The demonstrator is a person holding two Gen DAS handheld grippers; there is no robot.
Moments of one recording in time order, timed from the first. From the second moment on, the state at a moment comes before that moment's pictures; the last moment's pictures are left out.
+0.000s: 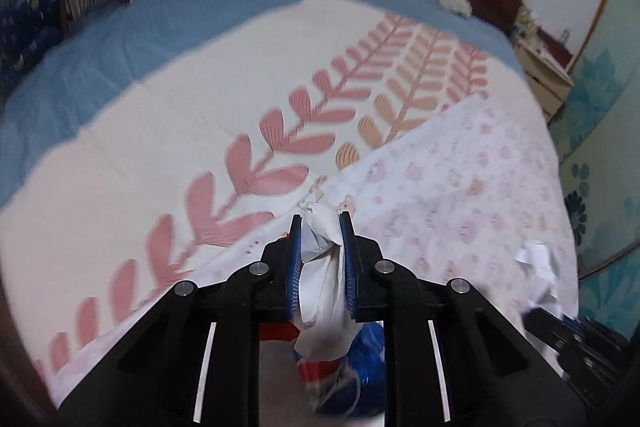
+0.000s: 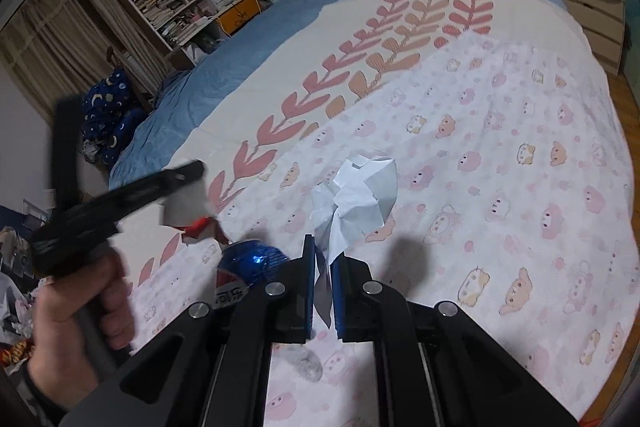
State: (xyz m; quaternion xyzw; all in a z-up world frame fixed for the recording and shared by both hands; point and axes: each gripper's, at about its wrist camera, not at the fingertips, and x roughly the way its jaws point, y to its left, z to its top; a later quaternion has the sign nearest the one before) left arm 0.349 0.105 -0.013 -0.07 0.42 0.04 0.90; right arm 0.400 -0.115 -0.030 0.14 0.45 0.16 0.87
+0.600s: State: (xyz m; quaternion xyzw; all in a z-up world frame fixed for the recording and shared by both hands) left arm 0.102 -0.103 0.218 -0.01 0.21 -0.16 0.96; right arm 0.090 -0.270 0.166 0.07 0.27 0.12 0.95
